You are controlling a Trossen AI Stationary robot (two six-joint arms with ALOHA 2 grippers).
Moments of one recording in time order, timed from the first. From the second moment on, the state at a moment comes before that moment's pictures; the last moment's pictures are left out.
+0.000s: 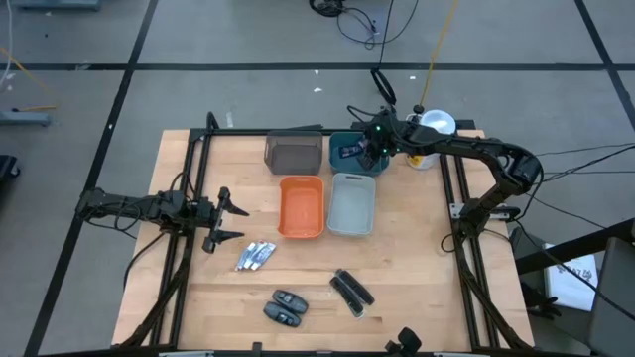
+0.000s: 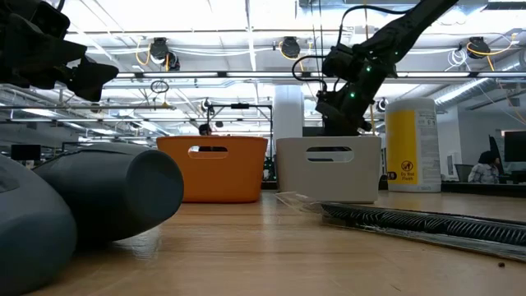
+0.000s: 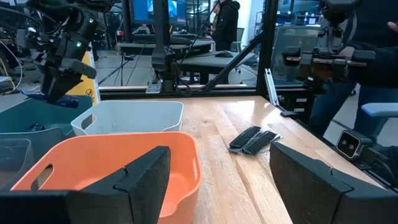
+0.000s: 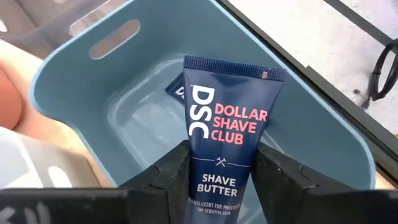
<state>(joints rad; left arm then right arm) -0.14 0.05 0.03 0.00 0.04 0.00 -0.65 1.57 1.01 -0.33 0.03 0.09</state>
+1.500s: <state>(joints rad) -0.14 0.05 0.03 0.00 0.04 0.00 -0.03 1.04 0.65 0.20 -0.01 0.12</state>
